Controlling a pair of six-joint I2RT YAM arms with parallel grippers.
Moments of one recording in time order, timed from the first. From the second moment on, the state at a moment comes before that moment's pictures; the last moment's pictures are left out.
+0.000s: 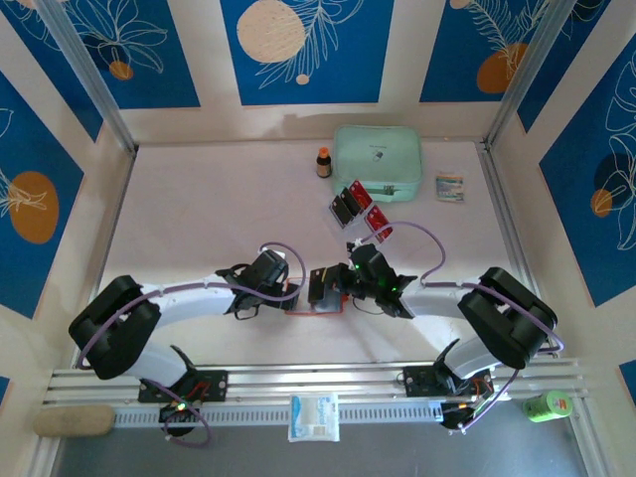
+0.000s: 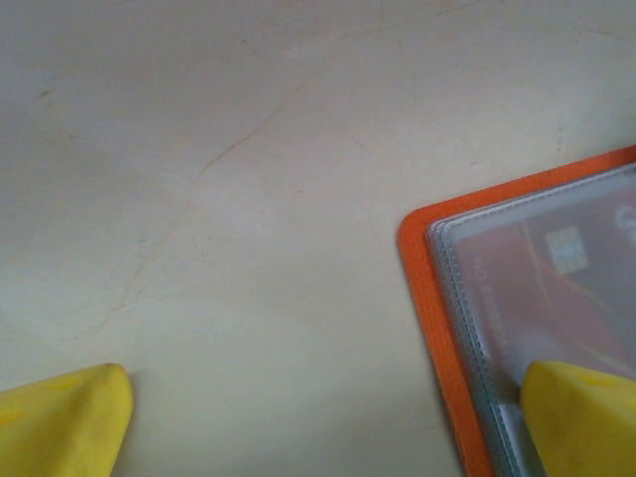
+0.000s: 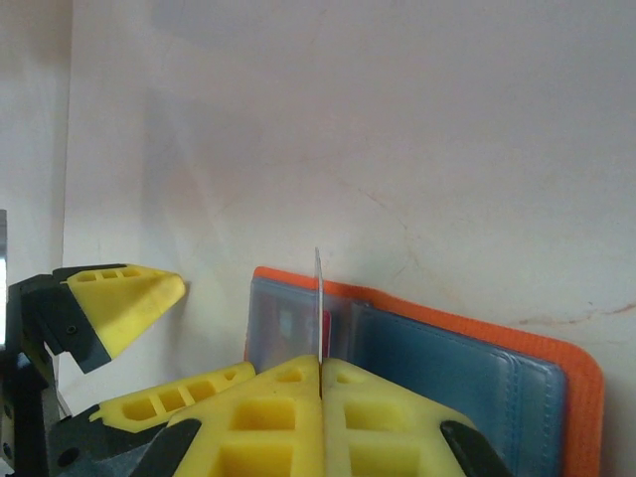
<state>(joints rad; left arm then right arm) -0.80 1.45 0.63 -0.26 -0.18 -0.47 0.76 1.46 0.48 0.35 -0.16 1.00</state>
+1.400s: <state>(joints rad) -0.80 1.45 0.63 -0.26 -0.18 -0.47 0.80 1.48 0.44 0.34 -0.17 1.01</state>
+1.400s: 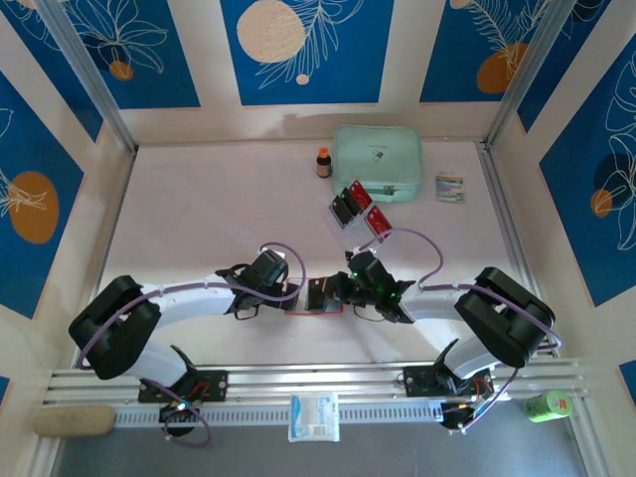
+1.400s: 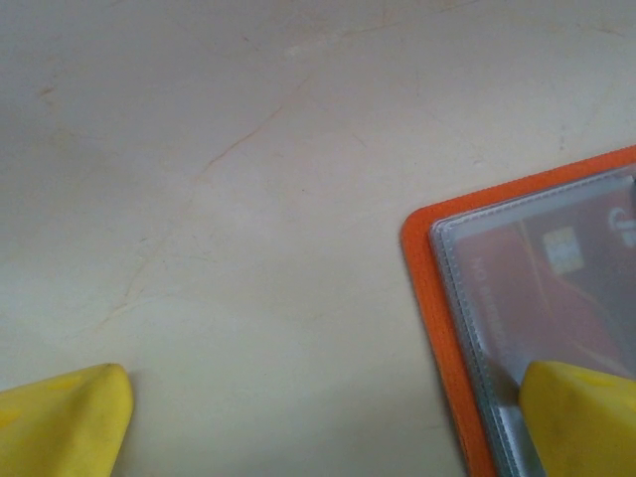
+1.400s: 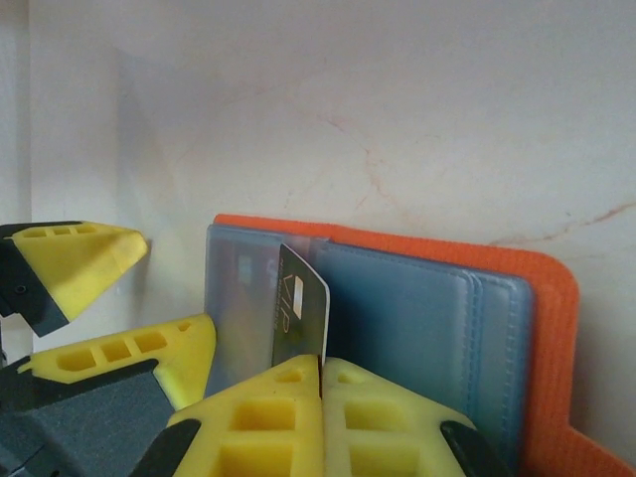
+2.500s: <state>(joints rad) -0.80 1.44 0.63 -0.26 -0.18 -0.48 0.81 1.59 0.57 0.26 -0.23 0.99</state>
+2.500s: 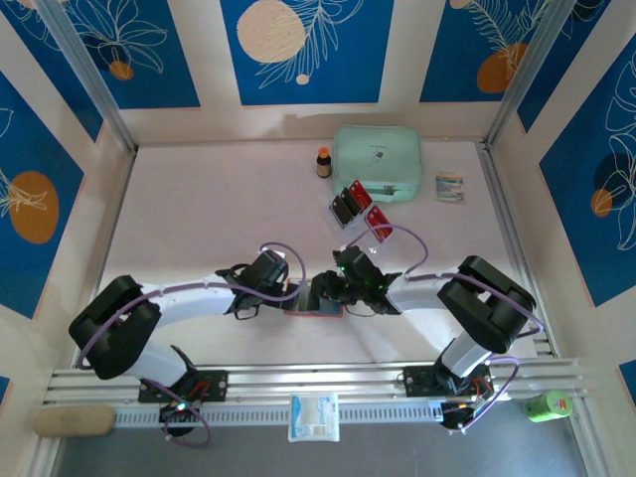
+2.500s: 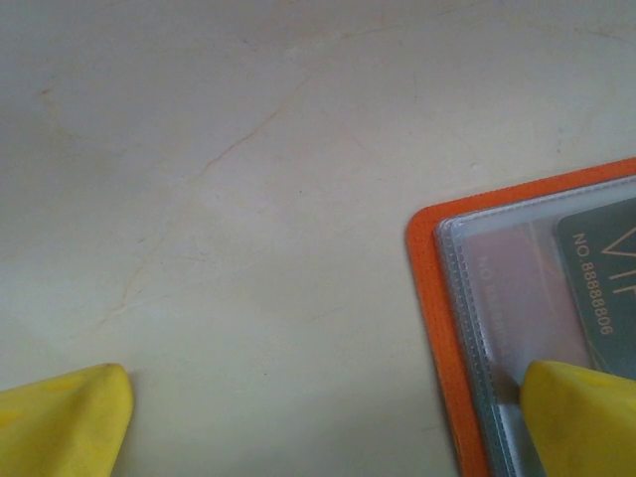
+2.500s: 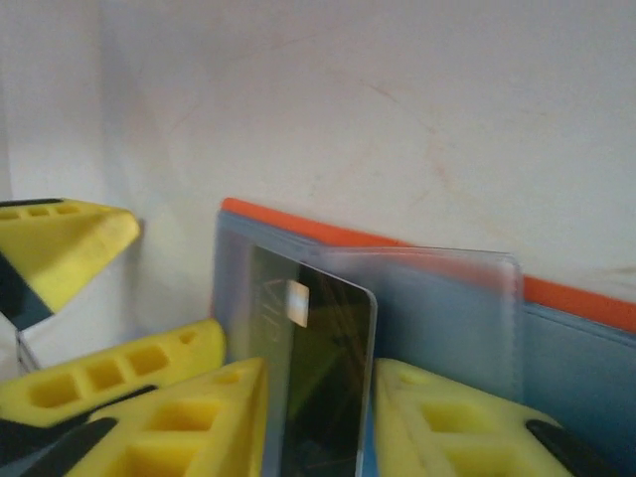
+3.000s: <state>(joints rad) -0.78 1.36 0.65 -0.38 -0.23 -0.56 0.79 1.47 0.71 -0.12 -0.25 0.83</state>
